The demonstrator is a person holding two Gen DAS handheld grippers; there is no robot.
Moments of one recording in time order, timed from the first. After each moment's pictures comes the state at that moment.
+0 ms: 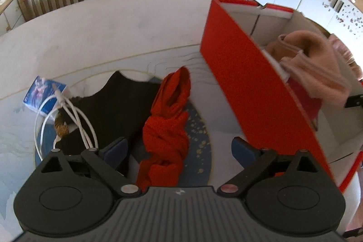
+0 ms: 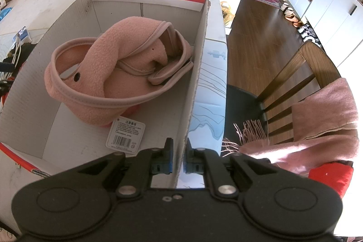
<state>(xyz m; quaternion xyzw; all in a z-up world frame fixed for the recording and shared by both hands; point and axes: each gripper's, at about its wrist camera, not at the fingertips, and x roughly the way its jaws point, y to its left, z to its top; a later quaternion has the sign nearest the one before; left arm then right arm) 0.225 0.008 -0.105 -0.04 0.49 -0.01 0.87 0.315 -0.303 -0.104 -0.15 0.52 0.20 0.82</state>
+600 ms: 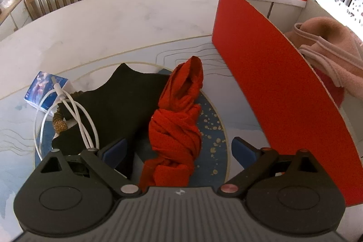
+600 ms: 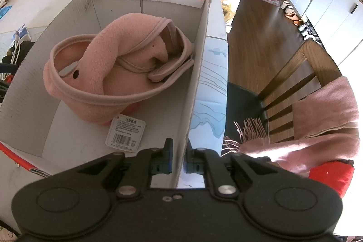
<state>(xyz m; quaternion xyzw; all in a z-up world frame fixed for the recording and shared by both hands) 0.231 0.001 -0.126 -0.02 0.49 0.02 0.87 0.314 -0.300 -0.105 -0.16 0.52 0.20 0.82</state>
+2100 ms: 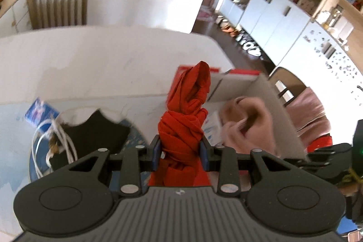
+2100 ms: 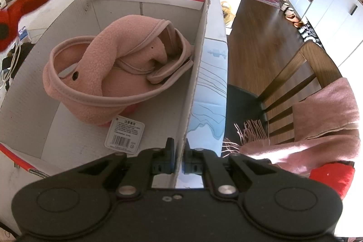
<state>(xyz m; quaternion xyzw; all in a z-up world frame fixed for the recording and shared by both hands) 0.229 -0.027 -0.001 -0.14 0.43 -0.01 0.89 0.316 -0.297 -0.107 -0.16 0.52 0.20 0.82</state>
